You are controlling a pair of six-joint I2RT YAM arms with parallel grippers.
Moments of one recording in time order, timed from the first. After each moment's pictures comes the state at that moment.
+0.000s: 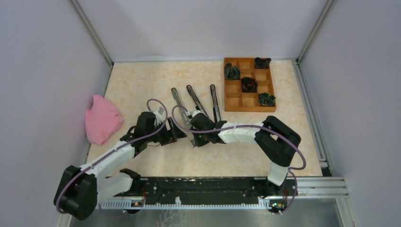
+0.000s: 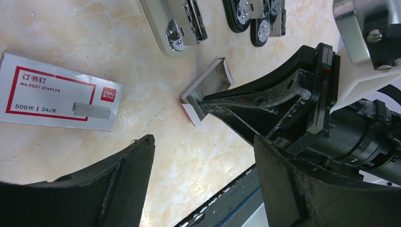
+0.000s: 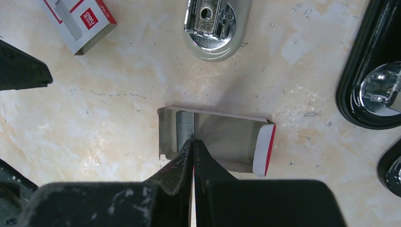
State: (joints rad) left arm -0.44 1.06 0.44 -0.06 0.38 -0.79; right arm 0.99 1.75 0.98 -0.16 0.03 0.45
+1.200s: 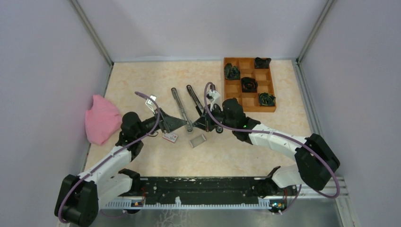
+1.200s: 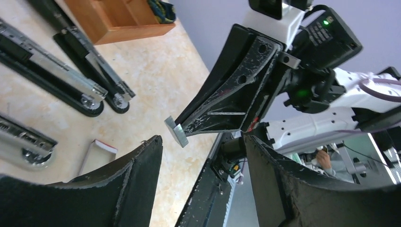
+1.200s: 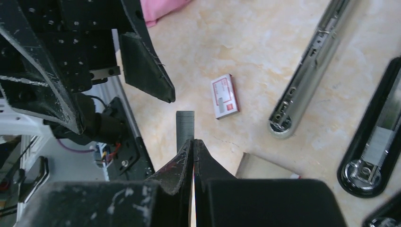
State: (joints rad) left arm -0.34 0.97 0.36 0.61 0.72 -0.92; right arm 0.77 1.34 0.75 0.27 -0.40 0.47
